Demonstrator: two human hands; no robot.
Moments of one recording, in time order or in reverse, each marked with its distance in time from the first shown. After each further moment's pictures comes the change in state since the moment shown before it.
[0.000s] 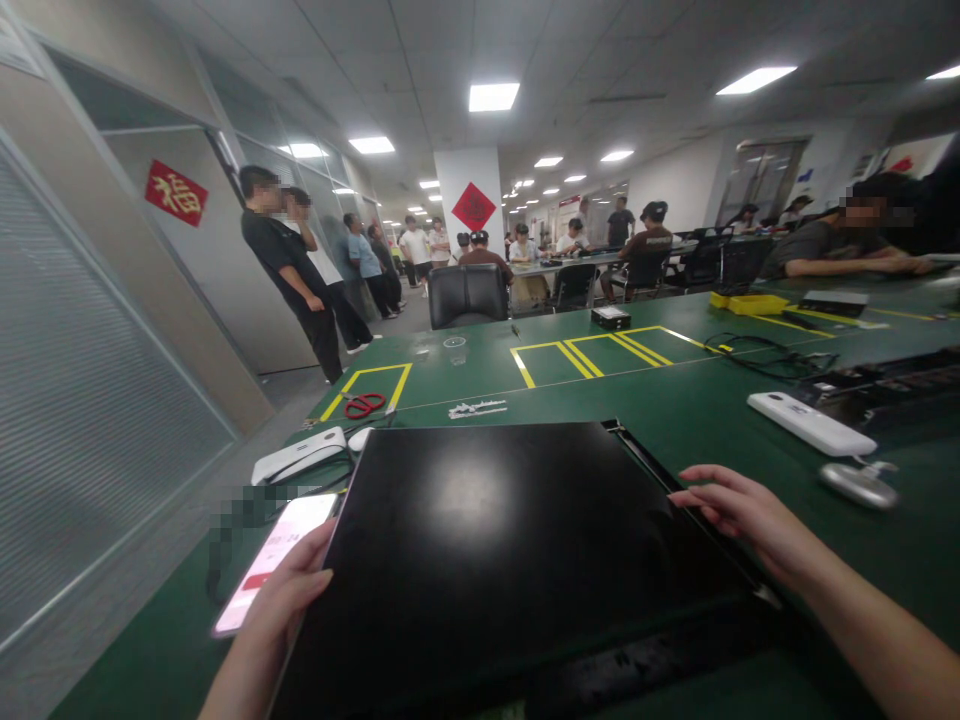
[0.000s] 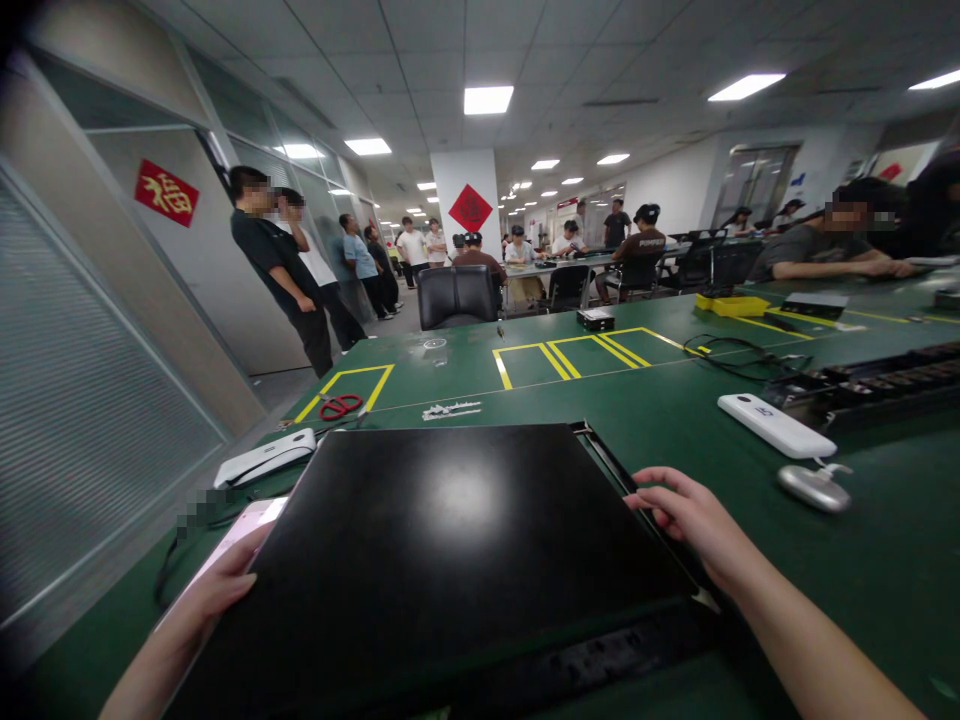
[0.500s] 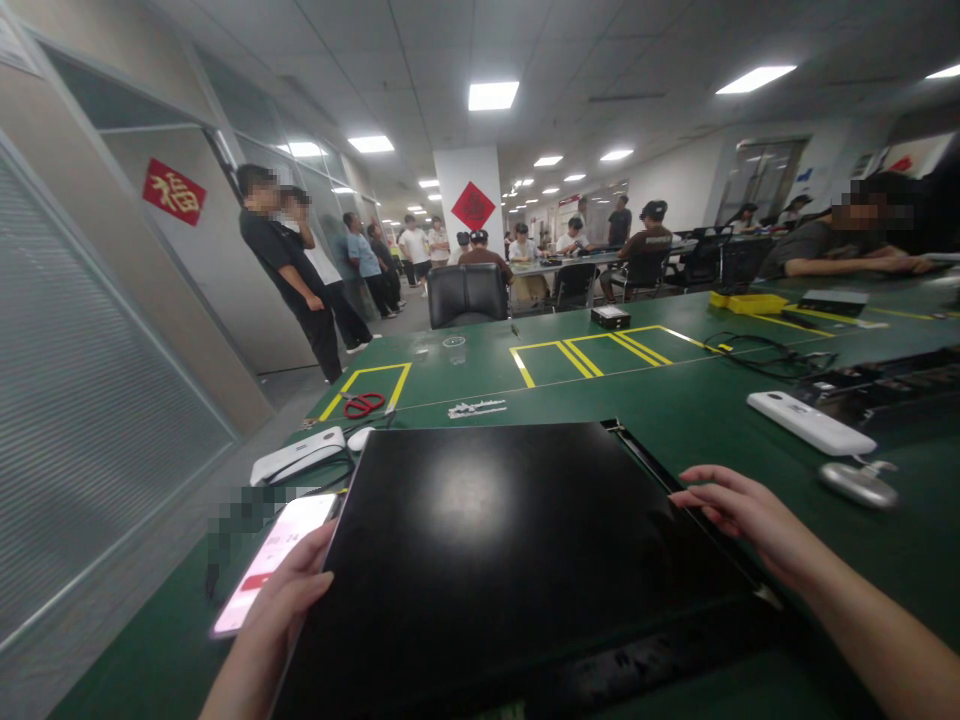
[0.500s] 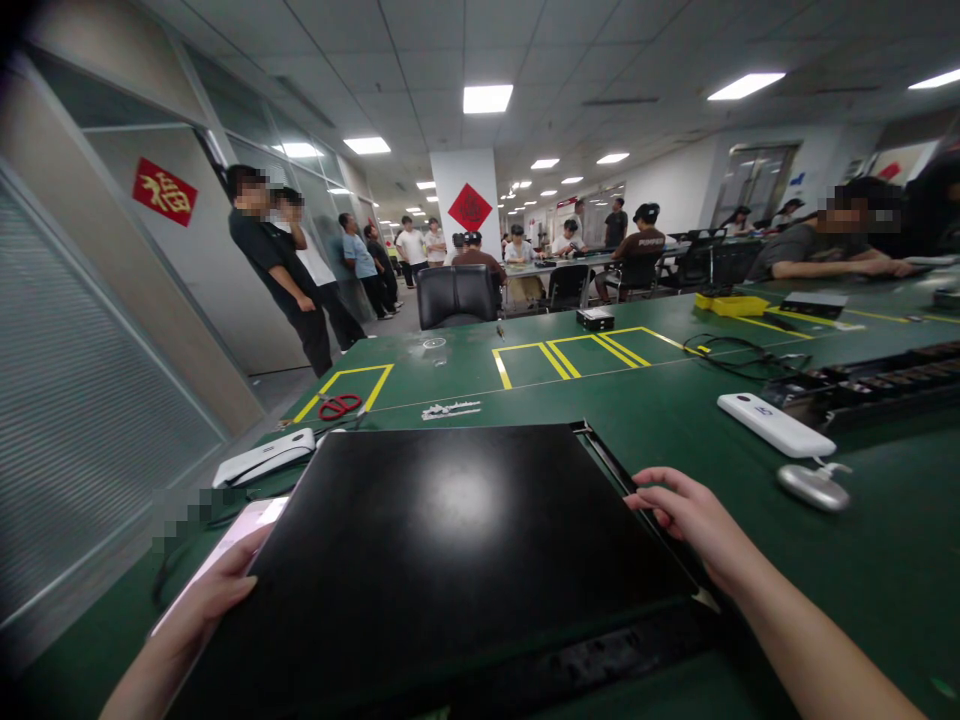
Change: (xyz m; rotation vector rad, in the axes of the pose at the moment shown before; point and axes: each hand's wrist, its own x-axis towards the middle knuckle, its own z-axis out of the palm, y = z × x) left_hand -0.008 0.001 0.004 -0.005 -0.007 -0.034; right_hand 0.000 0.002 0.000 -0.040 0.015 -0.019
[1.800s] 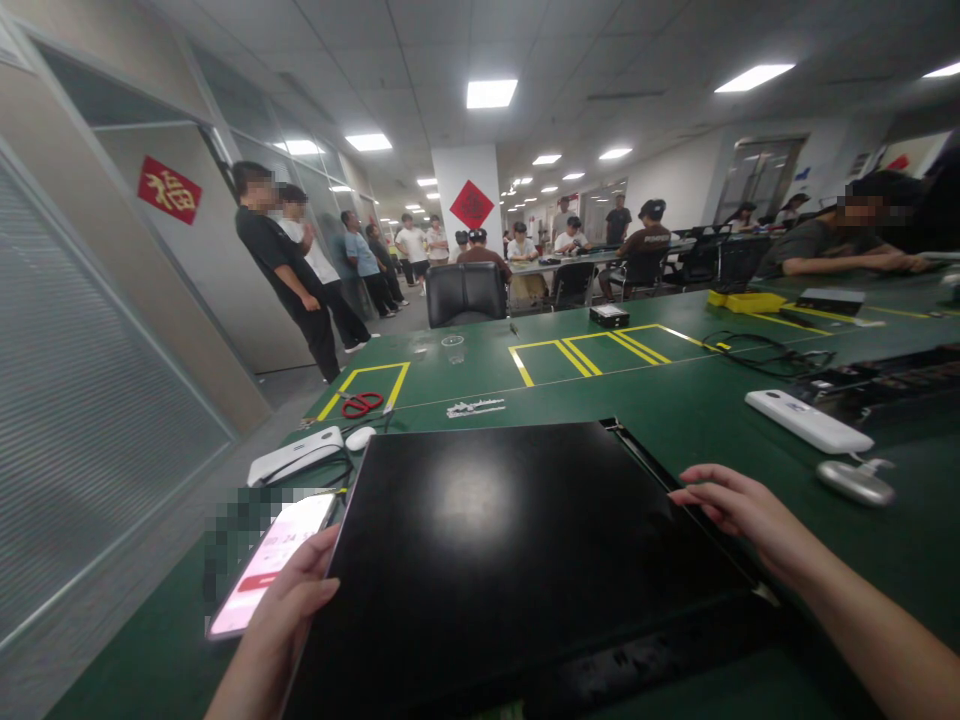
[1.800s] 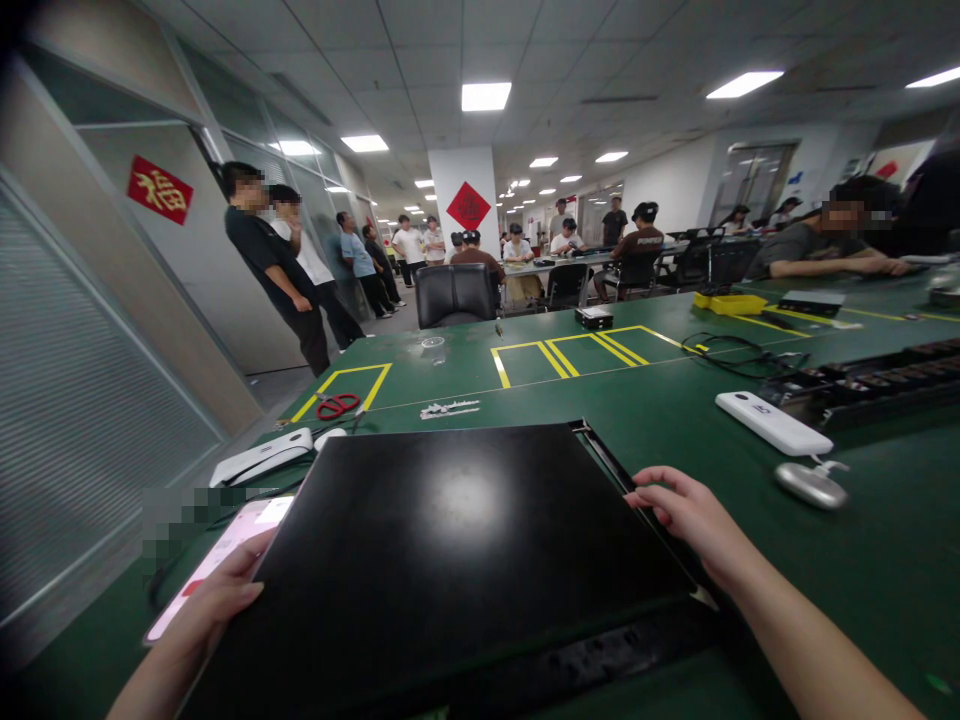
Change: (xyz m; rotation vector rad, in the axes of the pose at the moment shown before) left_hand -0.006 0.000 0.005 0.002 -0.023 -0.002; right_hand -0.001 -0.002 0.002 -0.040 0.032 -0.009
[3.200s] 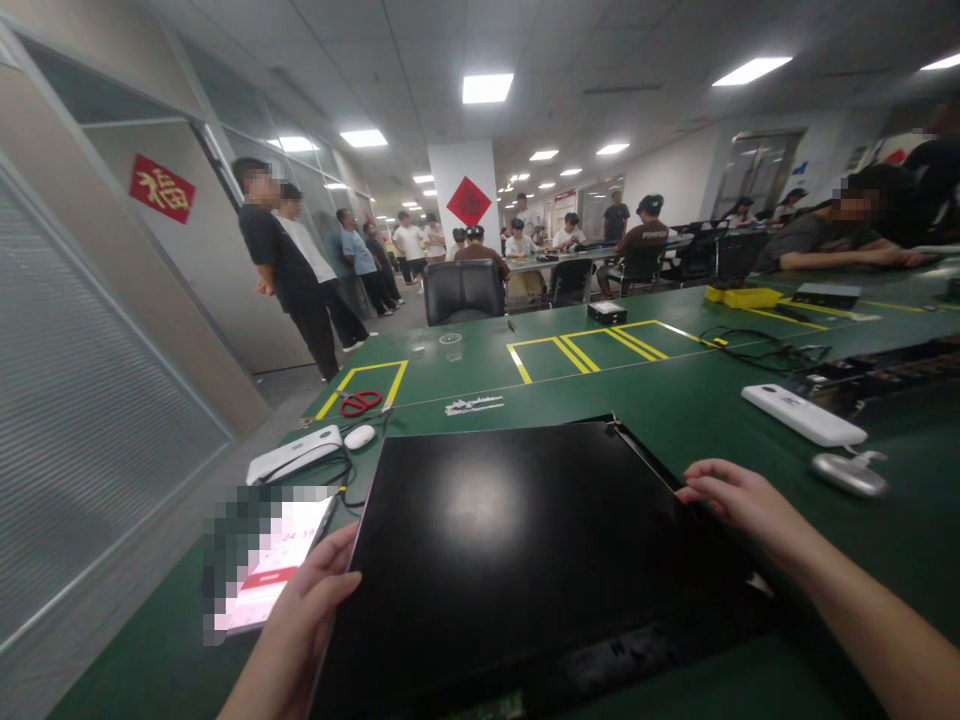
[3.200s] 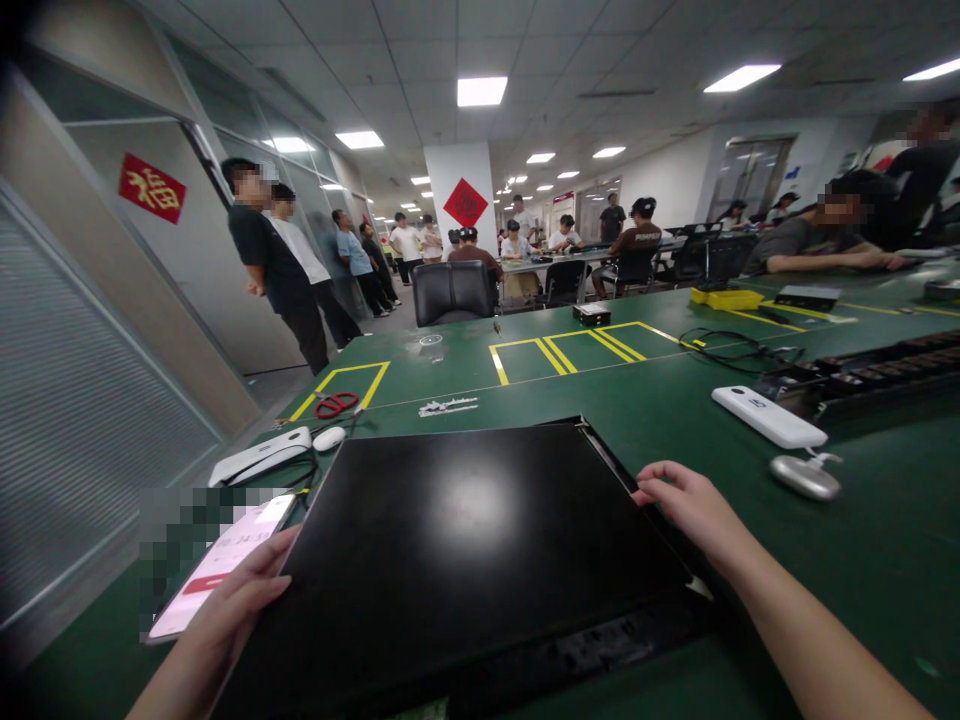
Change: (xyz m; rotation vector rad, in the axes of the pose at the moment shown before) left_hand -0.009 -0.006 0.008 0.057 -0.040 -0.046; right_hand 0.006 0.000 -0.003 -0.142 0.039 -0.022
